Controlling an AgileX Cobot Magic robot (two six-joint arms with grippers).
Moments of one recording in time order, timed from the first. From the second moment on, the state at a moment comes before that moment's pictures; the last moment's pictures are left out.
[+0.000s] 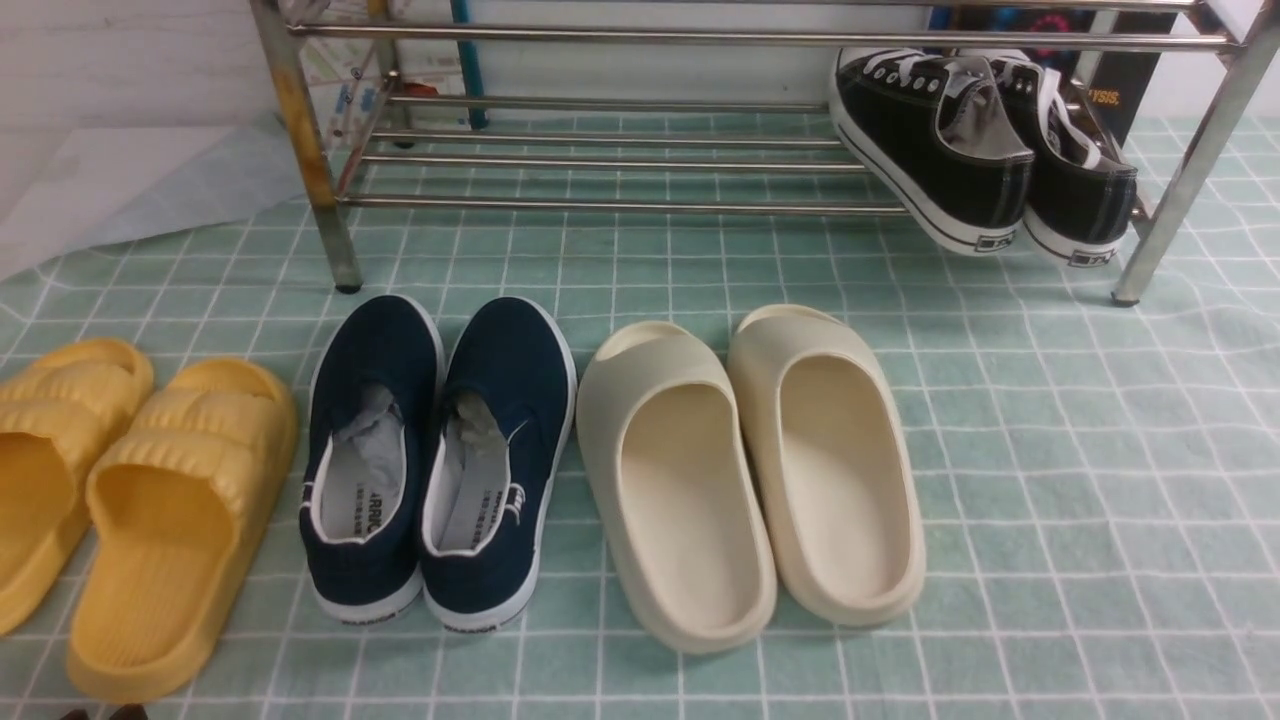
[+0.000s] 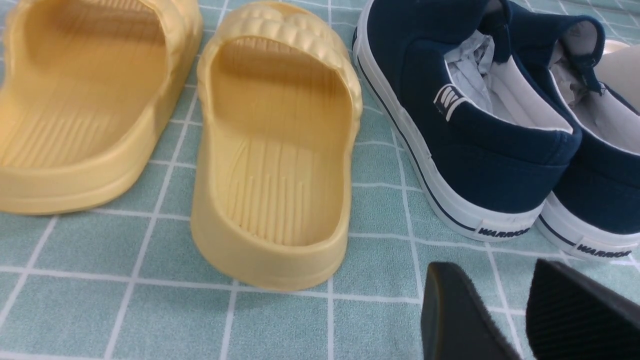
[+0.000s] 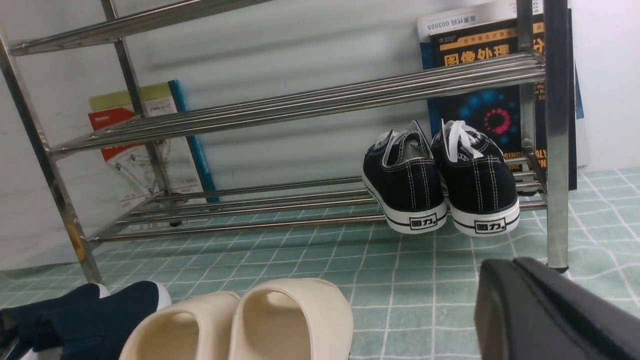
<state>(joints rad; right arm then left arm) 0.23 -0.01 -0.08 -0.35 0.06 0.60 -0.07 -0.01 0.03 -0.02 0.40 -0.19</state>
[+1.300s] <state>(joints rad) 0.02 -0.01 0.02 0.01 0.39 0.18 -0.07 -0.01 0.03 -0.02 0.40 -0.19</state>
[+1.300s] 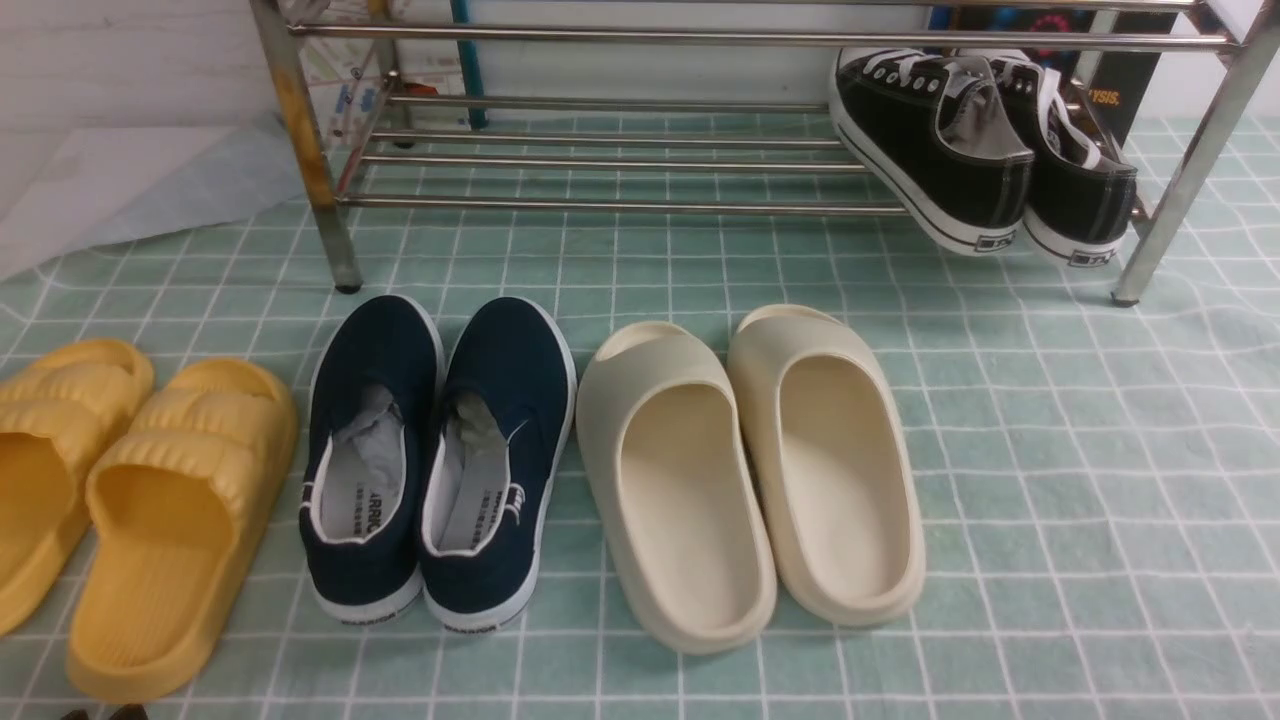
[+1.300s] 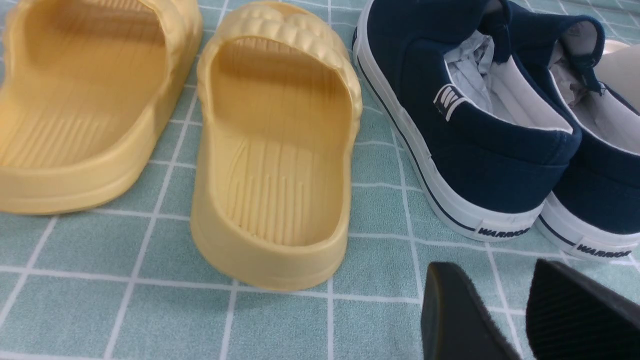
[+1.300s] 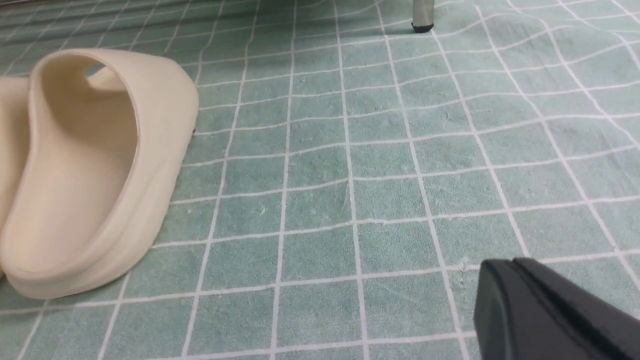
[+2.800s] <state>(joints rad) 0.01 -0.01 0.02 0.01 0.39 0.18 -0.07 -0.01 0.03 -0.02 0.40 -0.19</state>
